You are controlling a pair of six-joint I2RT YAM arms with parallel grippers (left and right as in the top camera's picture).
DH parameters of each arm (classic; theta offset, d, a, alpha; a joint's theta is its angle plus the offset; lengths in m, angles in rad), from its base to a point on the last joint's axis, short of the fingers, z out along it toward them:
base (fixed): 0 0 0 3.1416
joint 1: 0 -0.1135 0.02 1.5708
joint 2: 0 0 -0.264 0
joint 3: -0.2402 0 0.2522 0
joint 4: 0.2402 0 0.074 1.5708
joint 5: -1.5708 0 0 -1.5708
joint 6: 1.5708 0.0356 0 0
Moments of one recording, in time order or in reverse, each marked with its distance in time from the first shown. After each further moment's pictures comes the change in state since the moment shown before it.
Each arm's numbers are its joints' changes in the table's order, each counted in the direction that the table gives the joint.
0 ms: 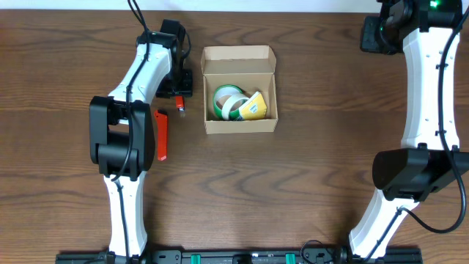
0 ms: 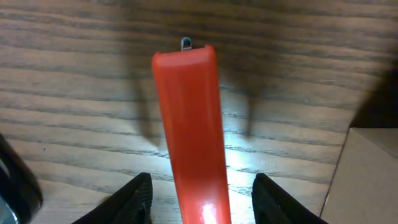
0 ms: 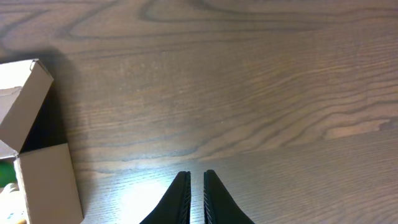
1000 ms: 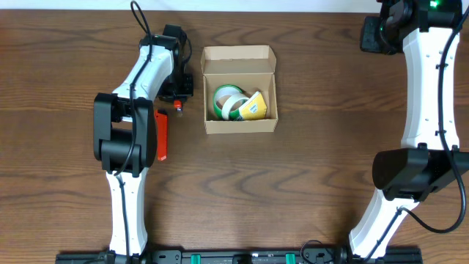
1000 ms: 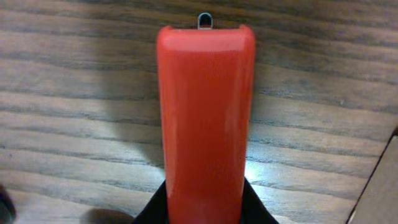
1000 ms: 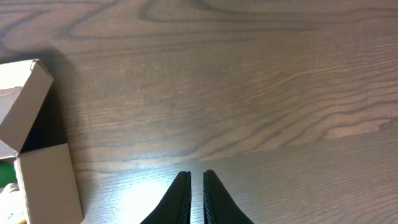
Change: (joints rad) left arm 0.000 0.047 -0.004 0.018 -0.003 -0.008; right arm 0.000 0.000 0.000 -0.001 0.000 0.000
